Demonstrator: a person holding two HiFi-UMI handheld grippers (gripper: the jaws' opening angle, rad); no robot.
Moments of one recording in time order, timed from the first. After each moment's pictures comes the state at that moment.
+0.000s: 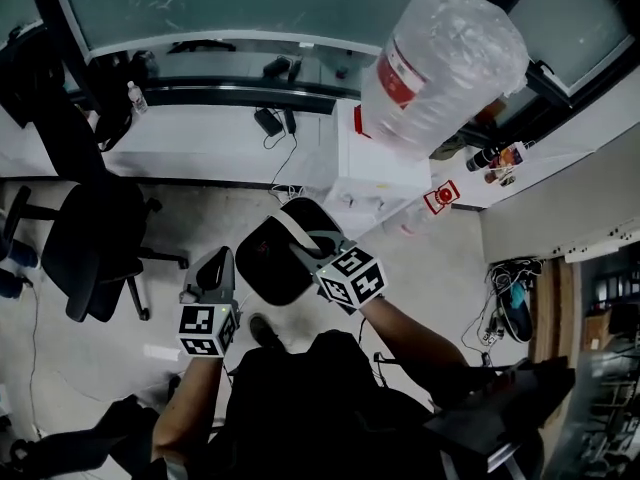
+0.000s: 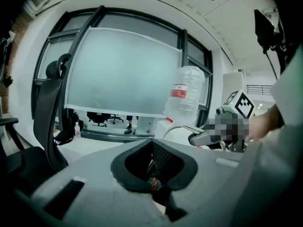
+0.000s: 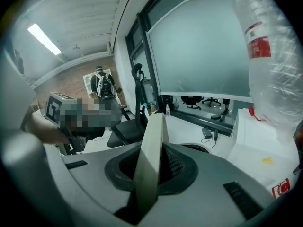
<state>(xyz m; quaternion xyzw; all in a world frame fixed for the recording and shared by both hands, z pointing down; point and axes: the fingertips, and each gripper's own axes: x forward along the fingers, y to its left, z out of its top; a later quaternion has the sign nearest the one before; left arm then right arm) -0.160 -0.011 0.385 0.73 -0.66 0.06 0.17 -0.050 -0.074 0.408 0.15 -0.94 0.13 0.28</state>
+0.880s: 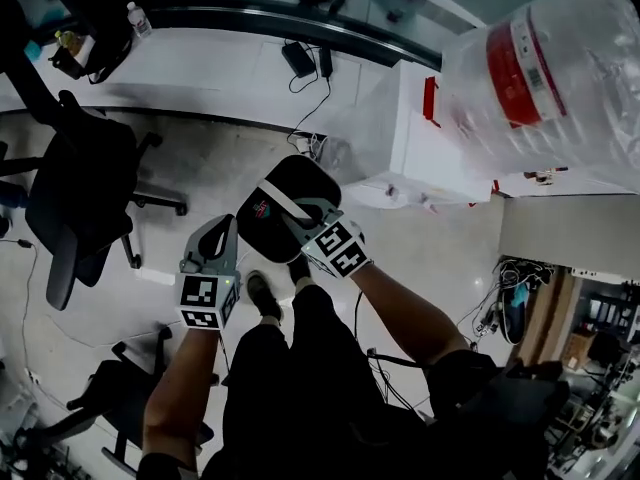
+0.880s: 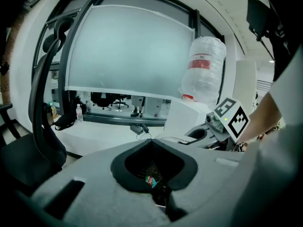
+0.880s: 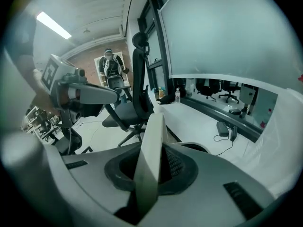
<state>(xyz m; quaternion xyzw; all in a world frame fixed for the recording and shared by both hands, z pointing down) -0.209 -0.099 0.524 0.70 -0.67 0.11 0.22 -0.126 -0.152 0.590 0.05 -0.93 0.08 0.34</state>
